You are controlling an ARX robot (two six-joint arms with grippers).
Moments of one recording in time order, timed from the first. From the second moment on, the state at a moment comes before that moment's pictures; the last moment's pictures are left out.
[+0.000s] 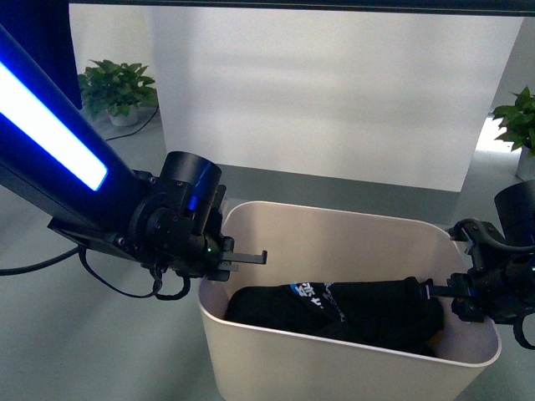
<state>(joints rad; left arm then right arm) -0.28 2.50 1.52 0.21 -0.08 -0.10 -0.04 2.38 1.26 0.13 -0.06 0.02</state>
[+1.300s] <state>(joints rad) -0.29 2.54 1.52 0.22 -0.11 -0.09 -0.03 2.46 1.30 0.15 -0.07 0.01</state>
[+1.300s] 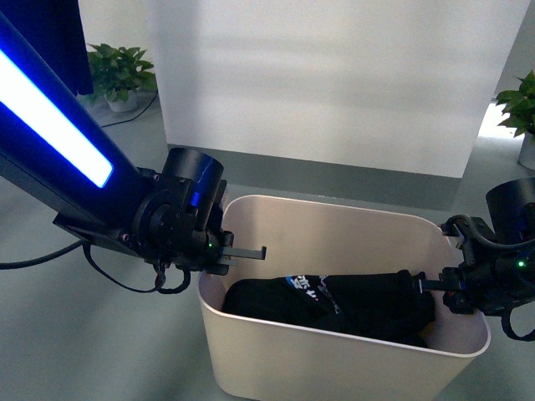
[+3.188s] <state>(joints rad) -0.27 1.79 0.85 0.94 -0.24 -0.02 -0.04 1.61 0.75 0.61 -0.01 0.00</state>
